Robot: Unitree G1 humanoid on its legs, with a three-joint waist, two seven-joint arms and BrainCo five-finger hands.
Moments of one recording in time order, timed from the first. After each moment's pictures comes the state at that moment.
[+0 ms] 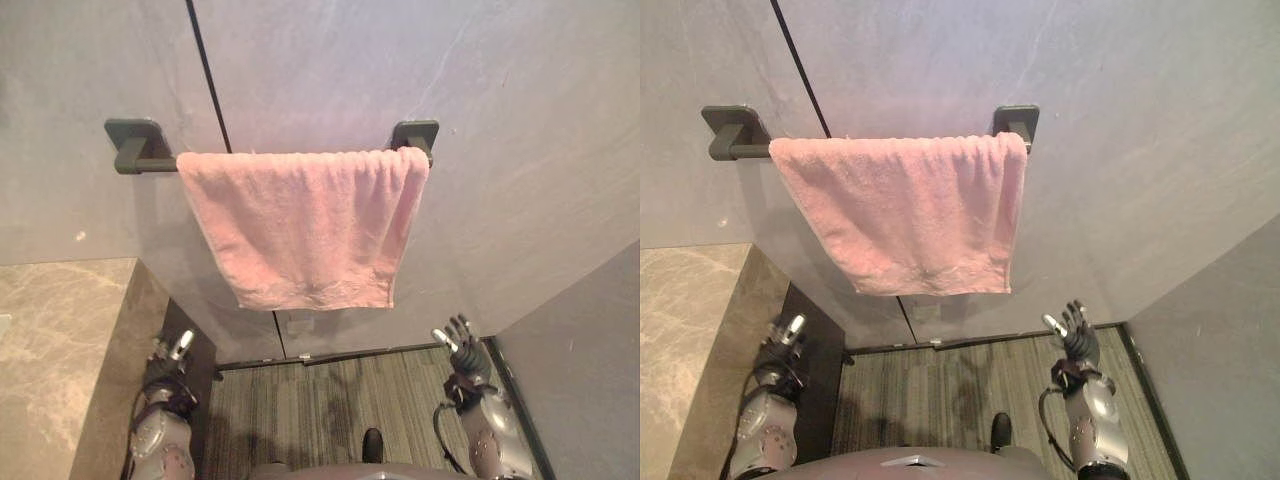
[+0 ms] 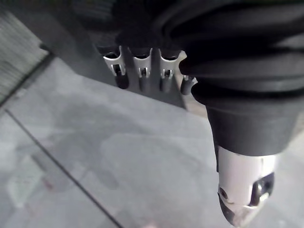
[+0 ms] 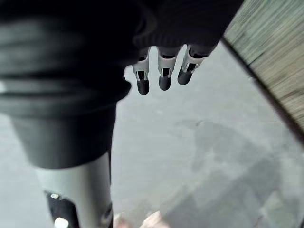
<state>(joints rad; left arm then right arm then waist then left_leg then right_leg) 0.20 0.11 0.33 0.45 -0.52 -0.11 -0.03 0.16 -0.06 -0.15 0.39 0.40 -0.03 0.02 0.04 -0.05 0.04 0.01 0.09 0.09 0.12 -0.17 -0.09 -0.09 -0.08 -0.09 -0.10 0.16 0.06</state>
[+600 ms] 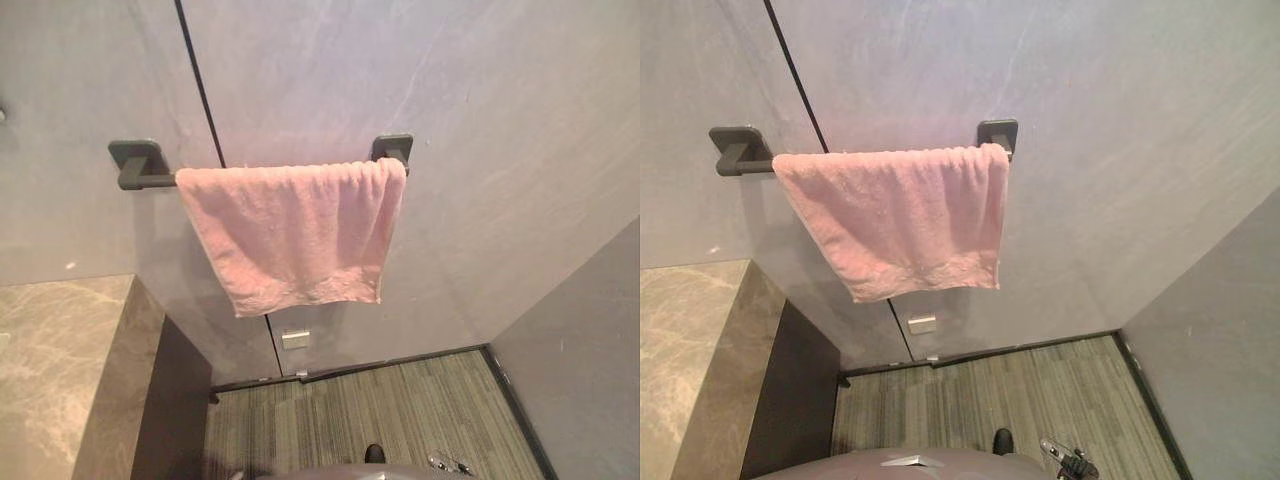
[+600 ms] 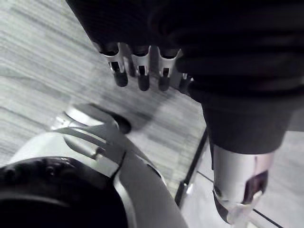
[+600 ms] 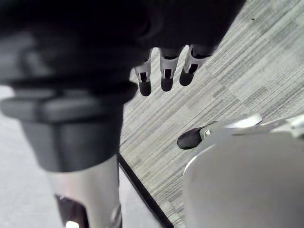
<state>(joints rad) 0.22 0.08 0.41 1.15 -0.17 -0.01 0.00 0.15 -0.06 -0.37 1.07 0.17 0.03 -0.01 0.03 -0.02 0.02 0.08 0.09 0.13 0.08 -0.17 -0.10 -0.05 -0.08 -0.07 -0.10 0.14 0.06</state>
